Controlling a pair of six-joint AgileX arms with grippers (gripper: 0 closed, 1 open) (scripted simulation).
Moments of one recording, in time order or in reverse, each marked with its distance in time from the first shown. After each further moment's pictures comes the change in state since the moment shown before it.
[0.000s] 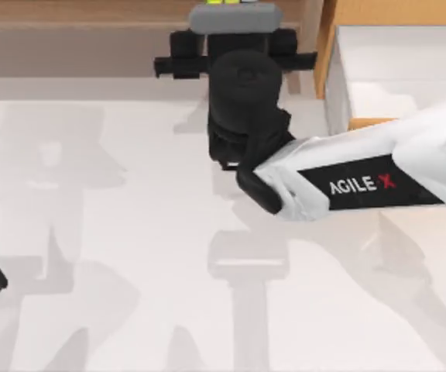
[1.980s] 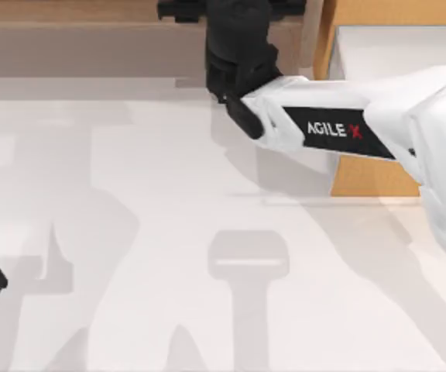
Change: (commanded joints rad) left arm 0.000 0.000 0.000 0.000 0.000 0.000; right arm -0.132 0.257 0.483 -0.205 -0.110 0.016
